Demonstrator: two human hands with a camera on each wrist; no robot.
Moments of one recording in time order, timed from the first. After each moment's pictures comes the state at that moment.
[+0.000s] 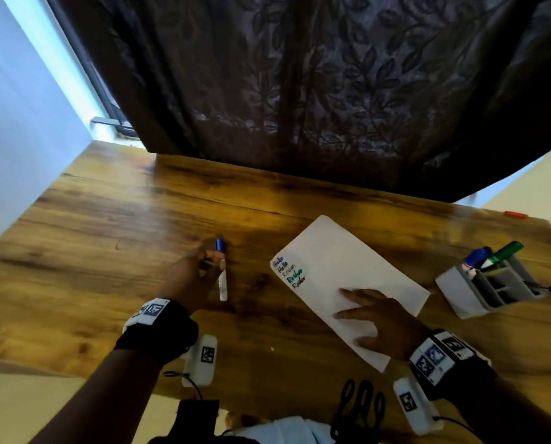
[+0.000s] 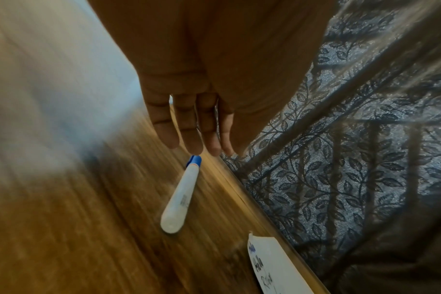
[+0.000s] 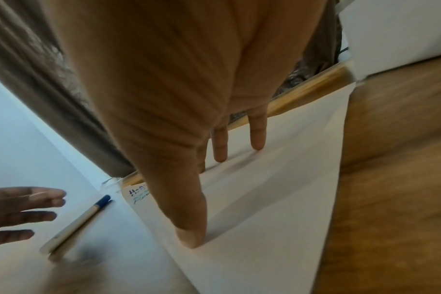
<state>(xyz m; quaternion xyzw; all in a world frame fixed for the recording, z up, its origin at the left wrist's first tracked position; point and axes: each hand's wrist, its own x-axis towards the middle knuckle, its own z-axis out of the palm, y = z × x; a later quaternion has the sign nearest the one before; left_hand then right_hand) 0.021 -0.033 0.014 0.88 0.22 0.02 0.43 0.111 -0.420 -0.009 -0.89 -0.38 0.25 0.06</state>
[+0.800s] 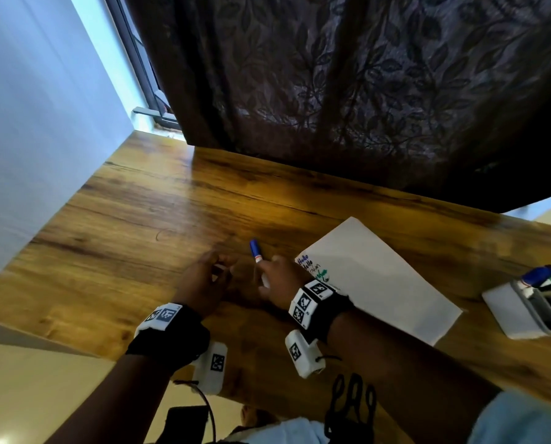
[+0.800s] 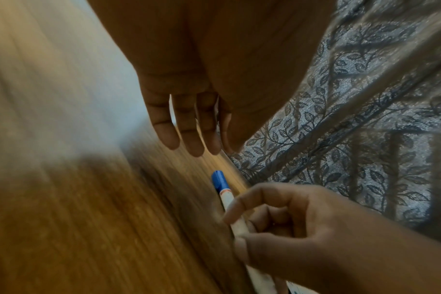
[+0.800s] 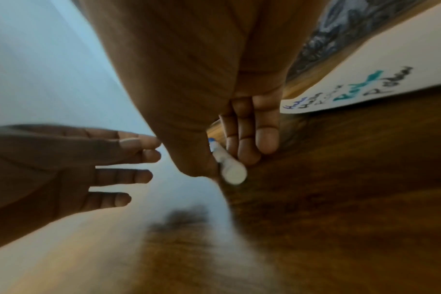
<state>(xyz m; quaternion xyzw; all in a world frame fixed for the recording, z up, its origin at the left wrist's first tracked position) -0.008 0.012 -0.006 0.88 0.21 0.05 0.42 0.091 -0.147 -0.007 -0.90 -0.35 0.23 0.12</state>
